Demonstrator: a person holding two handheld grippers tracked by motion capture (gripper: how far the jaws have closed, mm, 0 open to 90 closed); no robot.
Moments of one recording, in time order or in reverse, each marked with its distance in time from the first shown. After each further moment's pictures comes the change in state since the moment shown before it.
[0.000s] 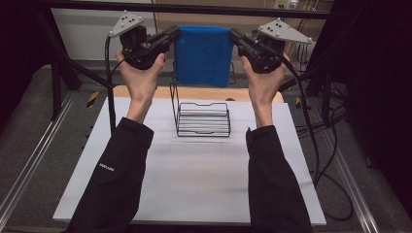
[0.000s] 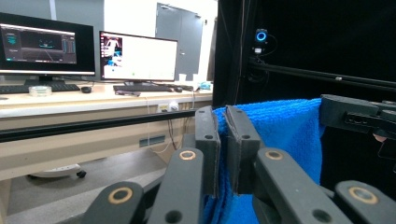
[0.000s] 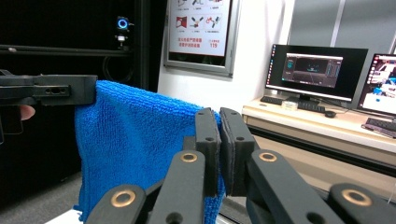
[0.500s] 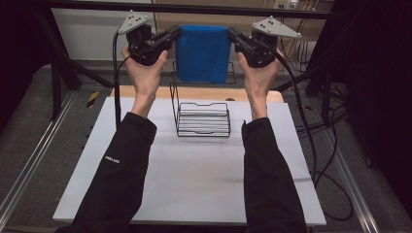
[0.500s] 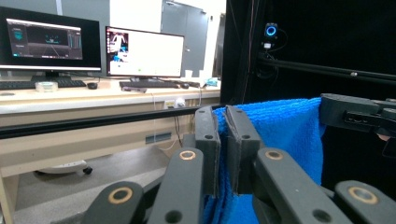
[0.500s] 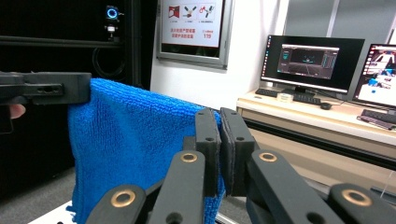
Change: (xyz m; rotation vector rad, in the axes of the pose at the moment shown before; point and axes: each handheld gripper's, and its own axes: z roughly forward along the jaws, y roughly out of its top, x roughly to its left) left arm 0.019 -0.012 0.023 0.017 0.019 0.005; right arm -0.015 -0.013 0.028 0.031 -0.020 -0.001
